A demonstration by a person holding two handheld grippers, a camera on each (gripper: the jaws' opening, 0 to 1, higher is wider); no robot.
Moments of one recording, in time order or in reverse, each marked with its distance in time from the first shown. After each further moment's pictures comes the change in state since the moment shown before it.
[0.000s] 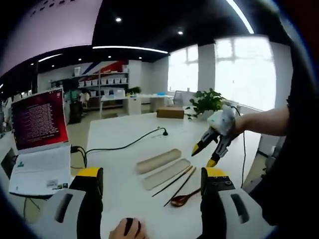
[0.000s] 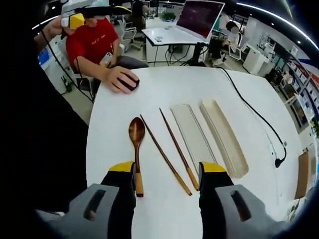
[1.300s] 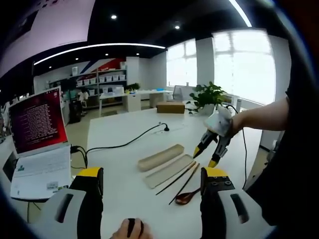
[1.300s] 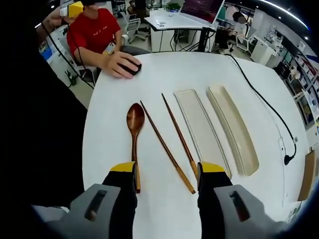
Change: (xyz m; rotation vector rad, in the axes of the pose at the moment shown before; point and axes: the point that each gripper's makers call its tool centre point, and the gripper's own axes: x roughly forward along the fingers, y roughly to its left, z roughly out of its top) left arm 0.012 0.007 -0.004 -0.008 0.012 -0.002; right arm 0.026 -0.003 -0.023 -0.002 0.085 0.069
